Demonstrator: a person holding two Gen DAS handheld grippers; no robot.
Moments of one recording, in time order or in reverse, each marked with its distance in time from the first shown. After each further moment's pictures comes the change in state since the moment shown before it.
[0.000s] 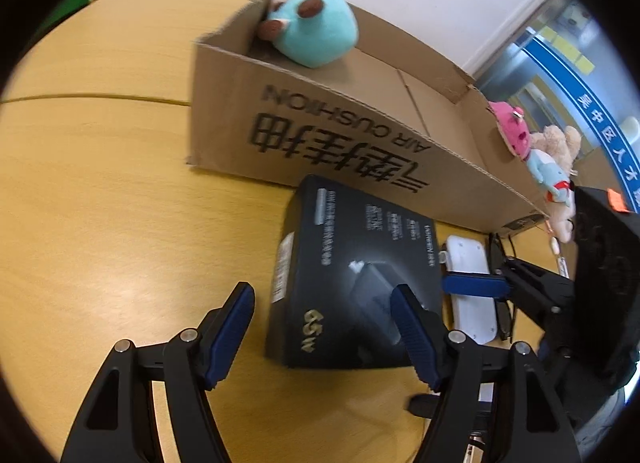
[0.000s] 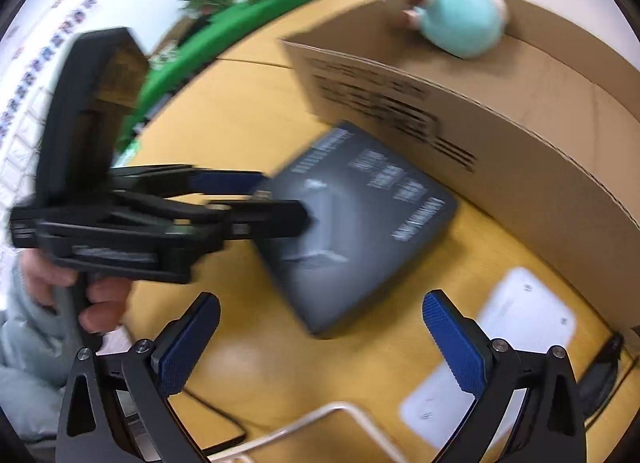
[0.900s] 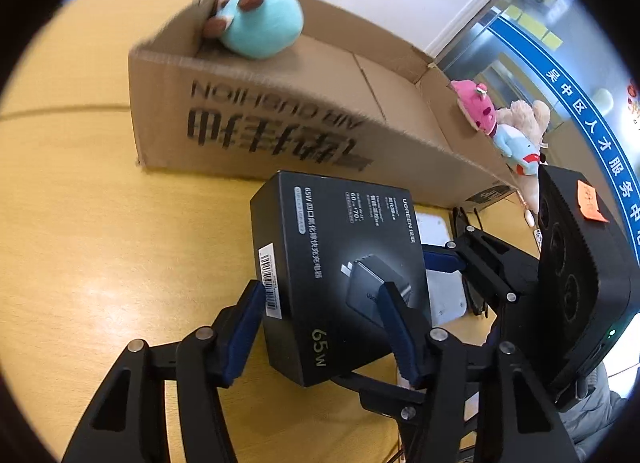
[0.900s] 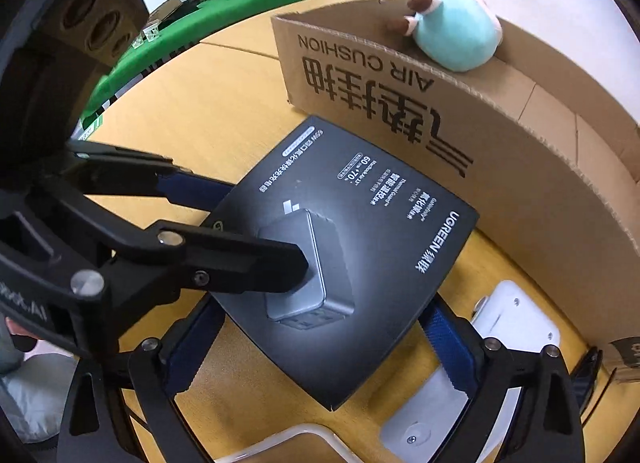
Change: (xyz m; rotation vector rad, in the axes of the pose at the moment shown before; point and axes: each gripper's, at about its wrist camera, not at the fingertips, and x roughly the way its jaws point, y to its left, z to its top) left arm -0.013 -0.016 -0.006 0.076 0.020 -0.068; right arm -0.006 0.041 -0.031 -0.124 -0.059 -0.166
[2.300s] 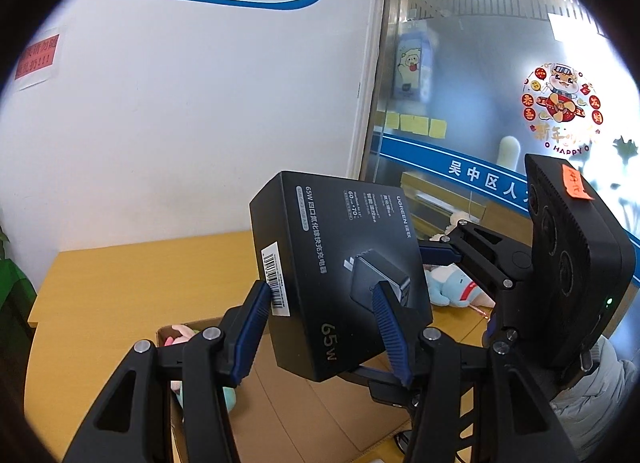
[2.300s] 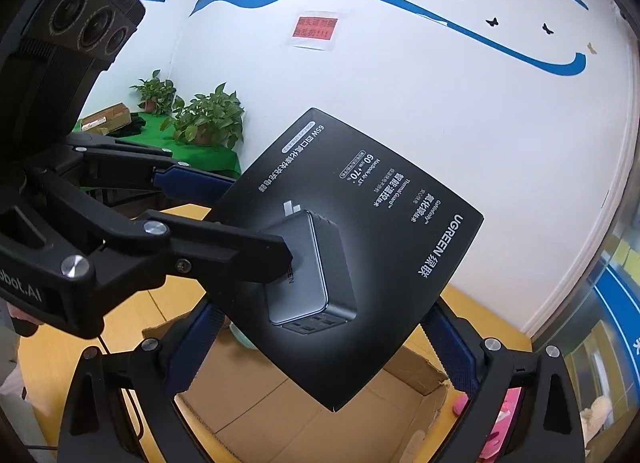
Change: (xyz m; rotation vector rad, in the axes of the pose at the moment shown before) left arm -0.153 -0.171 0.215 0.487 -0.538 -0.037; right arm -0.259 -0.089 0.173 -0.148 -0.524 -0.398
